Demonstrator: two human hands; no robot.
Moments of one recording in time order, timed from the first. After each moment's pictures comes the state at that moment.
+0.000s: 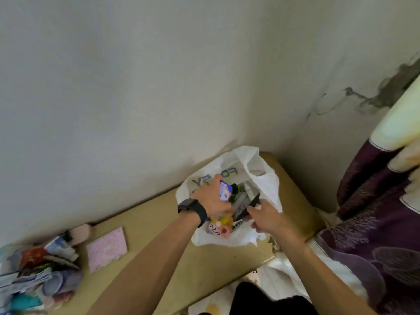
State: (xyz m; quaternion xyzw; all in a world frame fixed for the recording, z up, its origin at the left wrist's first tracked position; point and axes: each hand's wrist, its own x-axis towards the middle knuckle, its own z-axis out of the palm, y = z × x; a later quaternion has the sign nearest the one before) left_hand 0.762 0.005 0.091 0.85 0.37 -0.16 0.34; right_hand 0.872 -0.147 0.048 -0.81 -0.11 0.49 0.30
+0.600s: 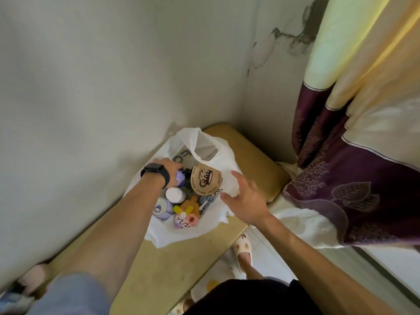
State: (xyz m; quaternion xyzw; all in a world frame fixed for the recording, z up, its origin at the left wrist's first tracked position) left_hand 0.846 0.055 0.016 0.91 0.20 -0.37 0.04; right_hand 0.884 -0.208 0.013 -0.85 -0.14 0.38 0.34
